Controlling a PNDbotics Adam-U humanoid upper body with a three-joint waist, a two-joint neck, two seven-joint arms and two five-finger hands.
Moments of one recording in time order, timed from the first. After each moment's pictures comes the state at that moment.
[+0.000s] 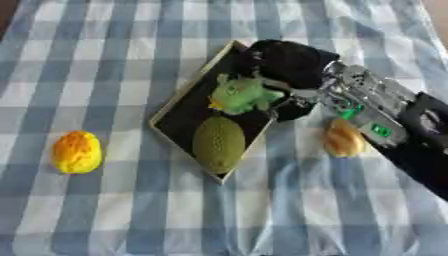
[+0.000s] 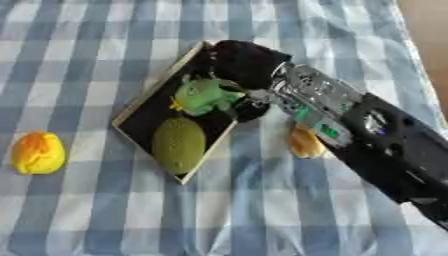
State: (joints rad) left arm -0.74 0.72 -0.05 -1.26 0.20 -0.06 0.15; right arm -0.77 -0.63 0.59 -1.63 0.90 -0.13 0.33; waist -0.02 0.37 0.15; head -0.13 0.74
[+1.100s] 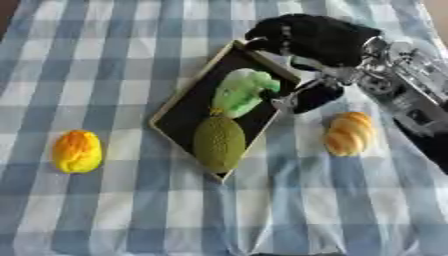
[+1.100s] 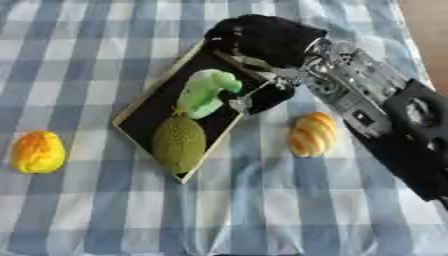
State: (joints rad) left arm -0.73 0.72 -0.06 -1.27 0.20 -0.06 0.15; right arm -0.73 -0.73 0.44 -1.80 0.80 -0.11 0.42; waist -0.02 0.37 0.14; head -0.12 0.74
